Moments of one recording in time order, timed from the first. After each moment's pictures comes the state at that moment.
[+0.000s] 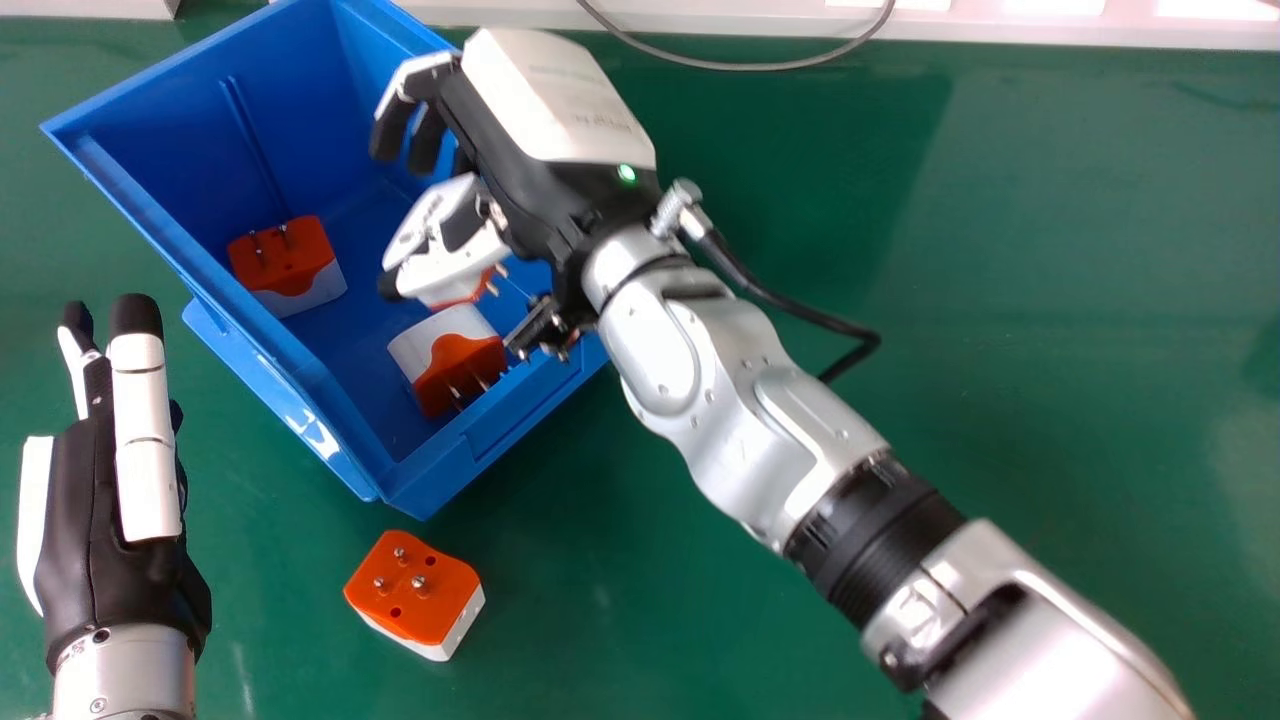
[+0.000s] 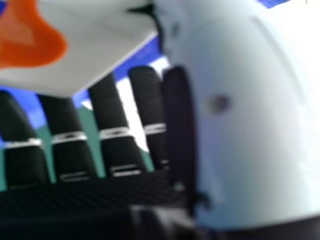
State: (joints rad) left arm 0.31 0.04 0.28 -0.45 -0.12 0.22 0.06; right arm -0.91 0.13 0.52 0.73 -0.66 0.03 -0.21
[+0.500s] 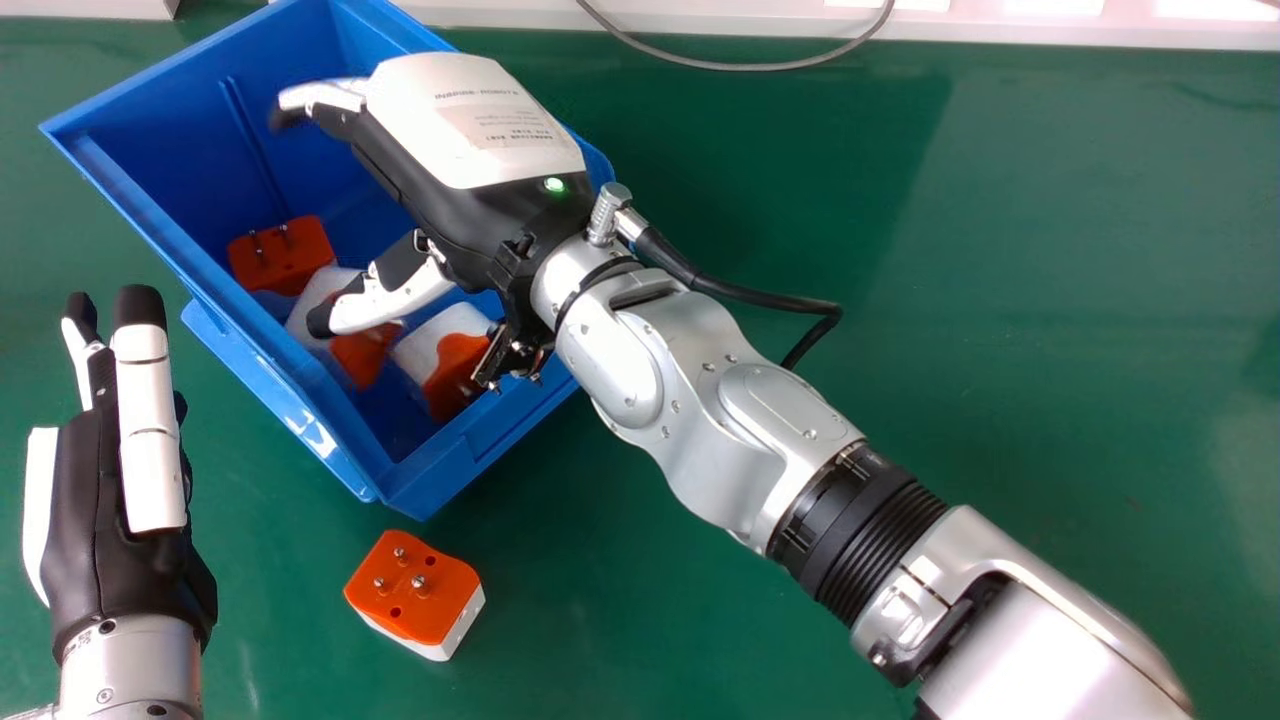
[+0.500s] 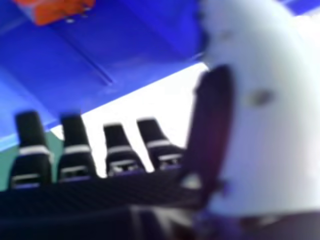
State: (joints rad) left arm 0.30 0.04 0.27 -0.45 -0.12 0.22 0.07; right arm -0.93 0.13 0.62 0.72 -0.72 0.04 -0.13
